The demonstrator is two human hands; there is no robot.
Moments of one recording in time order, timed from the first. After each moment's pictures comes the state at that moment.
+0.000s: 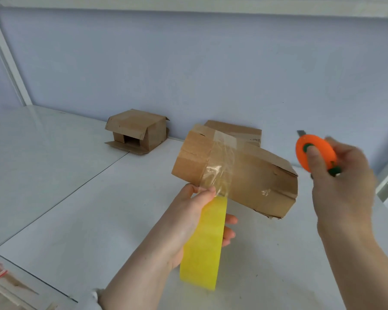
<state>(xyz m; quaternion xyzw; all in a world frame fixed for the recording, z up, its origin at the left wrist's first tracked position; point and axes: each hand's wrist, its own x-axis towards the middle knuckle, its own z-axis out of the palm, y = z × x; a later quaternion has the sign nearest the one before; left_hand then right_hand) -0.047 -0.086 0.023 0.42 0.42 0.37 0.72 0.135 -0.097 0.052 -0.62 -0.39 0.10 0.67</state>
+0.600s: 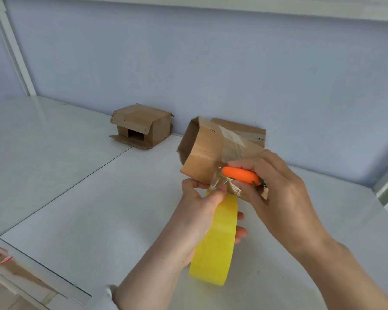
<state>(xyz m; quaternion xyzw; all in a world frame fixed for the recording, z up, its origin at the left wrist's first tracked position) -0.039 -0.090 0.019 0.41 0.43 0.40 0.70 0.102 -0.089 0.027 -0.44 -0.77 -0.08 0.44</state>
